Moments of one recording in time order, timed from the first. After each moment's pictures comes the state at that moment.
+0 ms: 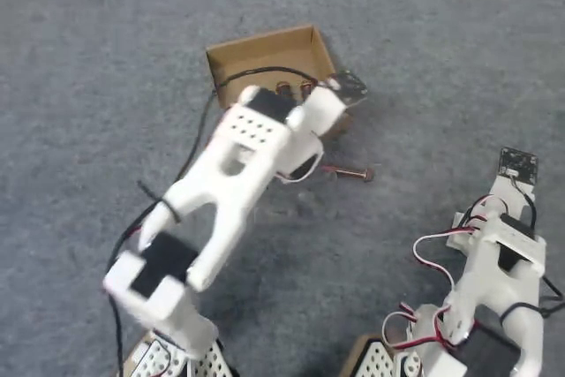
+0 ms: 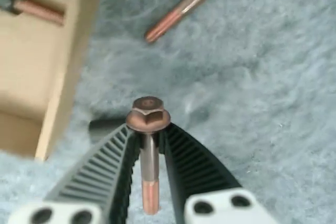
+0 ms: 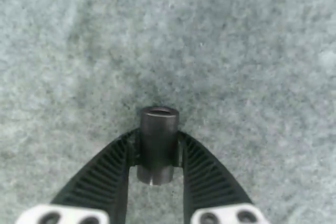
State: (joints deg) left arm 22.9 10.2 3.1 82.6 -16.8; right arm 29.2 -20.7 63.9 38.7 12.4
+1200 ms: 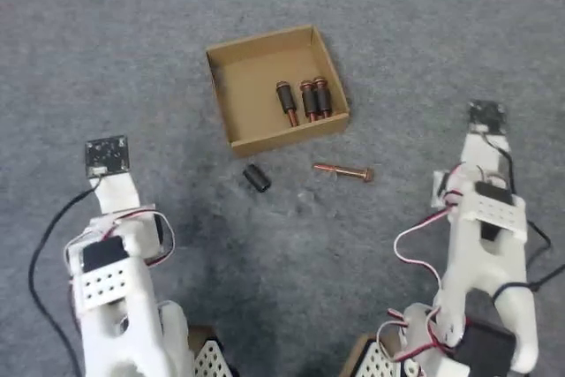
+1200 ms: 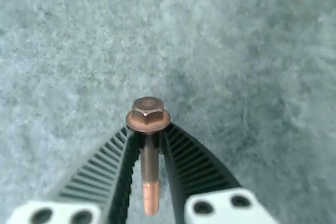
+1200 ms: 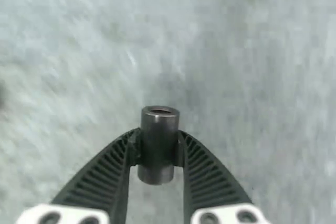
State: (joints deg) left arm -27.1 -55.2 77.8 53.8 -3.6; right arm 14.5 -20.5 54.2 34.8 12.5
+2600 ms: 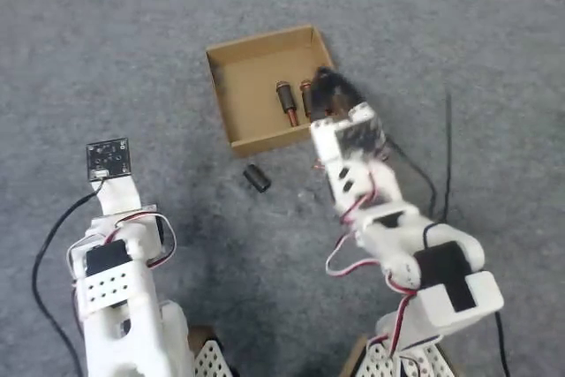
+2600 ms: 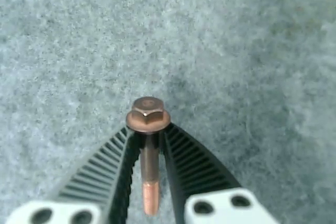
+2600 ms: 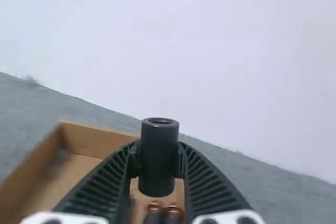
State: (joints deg) left arm -27.2 -56.3 80.7 49.9 -3.5; right arm -22.5 4.4 63.9 -64.0 9.1
